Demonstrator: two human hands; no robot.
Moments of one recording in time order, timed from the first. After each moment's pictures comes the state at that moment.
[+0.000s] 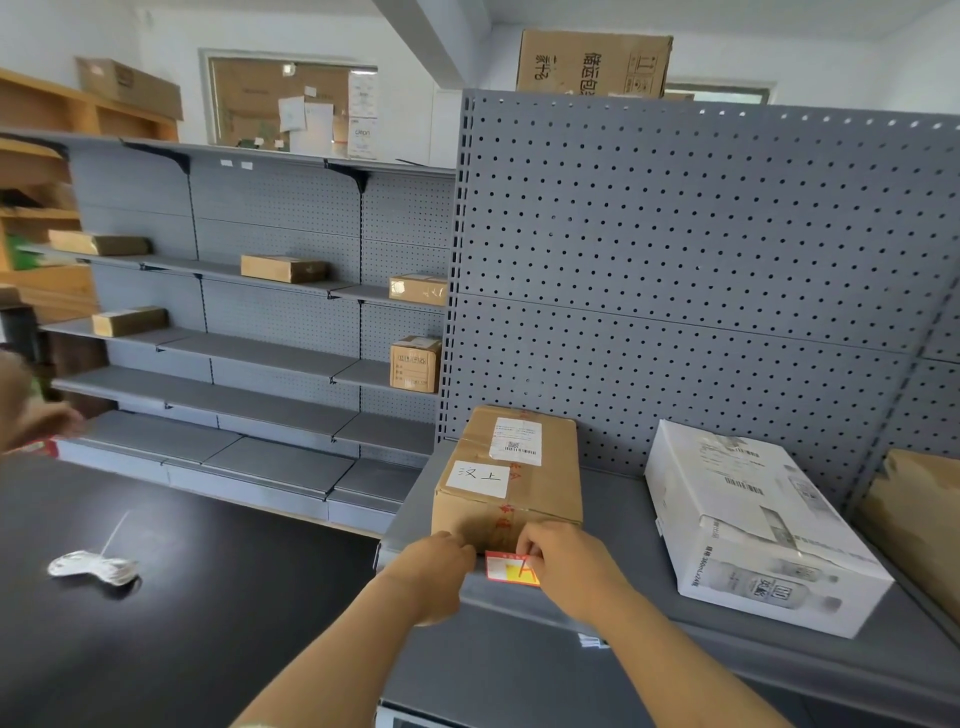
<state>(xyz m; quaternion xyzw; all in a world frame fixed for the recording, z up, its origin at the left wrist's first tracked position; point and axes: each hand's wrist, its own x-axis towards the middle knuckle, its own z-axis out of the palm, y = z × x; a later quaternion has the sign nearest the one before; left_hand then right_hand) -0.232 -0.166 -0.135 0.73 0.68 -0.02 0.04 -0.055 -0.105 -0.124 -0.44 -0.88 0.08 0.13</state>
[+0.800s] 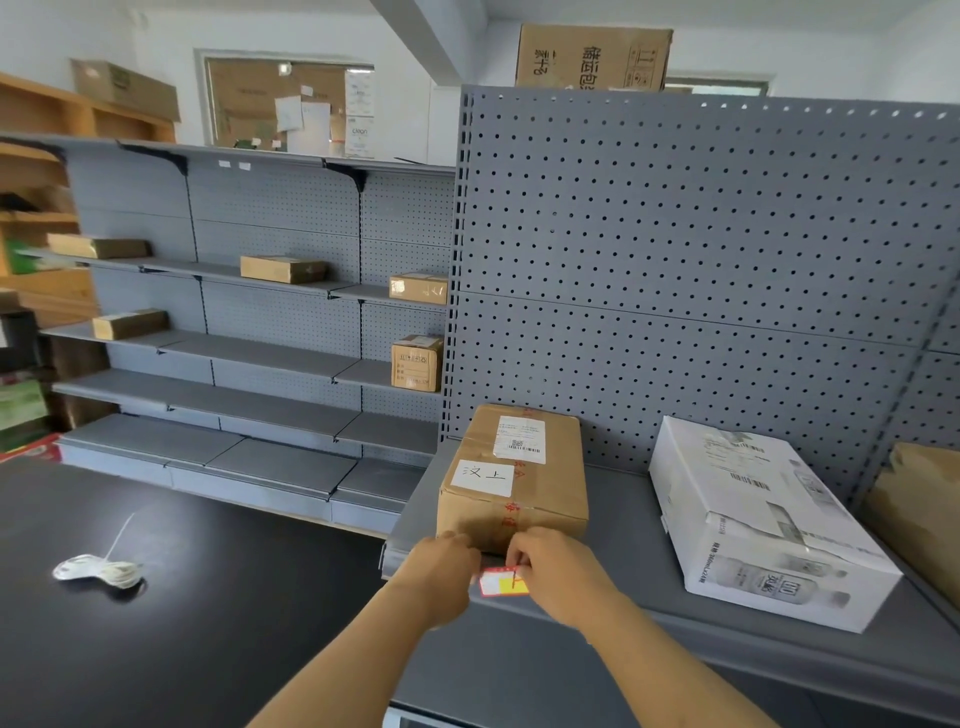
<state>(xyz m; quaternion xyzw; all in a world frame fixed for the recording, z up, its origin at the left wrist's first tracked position) -0.225 -0.169 -0.137 0.71 0.70 0.02 0.04 -0.071 -0.108 -0.133 -0.43 -0.89 0.08 0.09</state>
